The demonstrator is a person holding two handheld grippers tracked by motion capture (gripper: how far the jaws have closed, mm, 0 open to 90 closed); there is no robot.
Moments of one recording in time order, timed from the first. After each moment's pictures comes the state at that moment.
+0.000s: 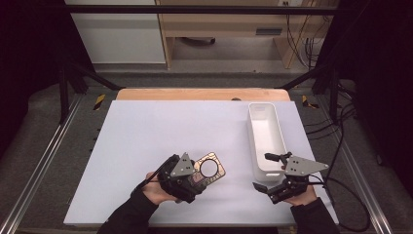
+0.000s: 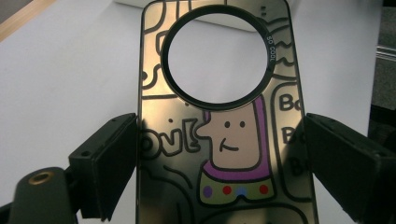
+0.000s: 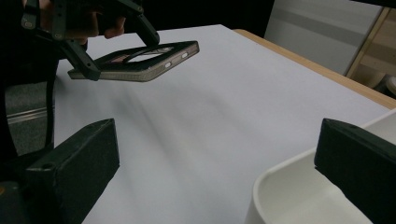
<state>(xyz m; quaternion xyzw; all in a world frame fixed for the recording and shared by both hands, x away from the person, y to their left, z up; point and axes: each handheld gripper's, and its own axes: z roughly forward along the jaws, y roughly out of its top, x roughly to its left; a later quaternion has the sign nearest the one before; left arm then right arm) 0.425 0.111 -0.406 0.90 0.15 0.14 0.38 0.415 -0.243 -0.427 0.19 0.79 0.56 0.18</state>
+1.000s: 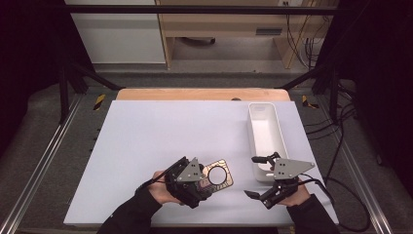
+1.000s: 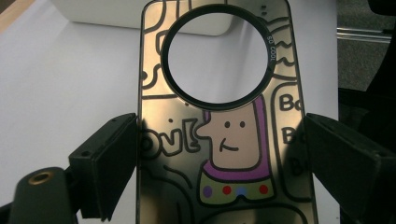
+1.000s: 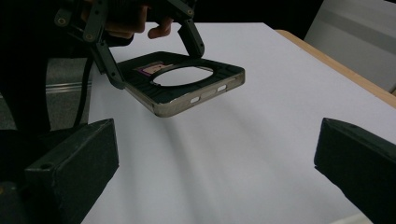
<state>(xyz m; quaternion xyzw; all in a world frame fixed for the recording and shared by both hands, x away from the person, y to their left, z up) 0.422 0.095 -0.408 0.91 0.08 0.12 0.38 0.415 -0.217 -0.420 0.10 0.82 0.55 0.14</state>
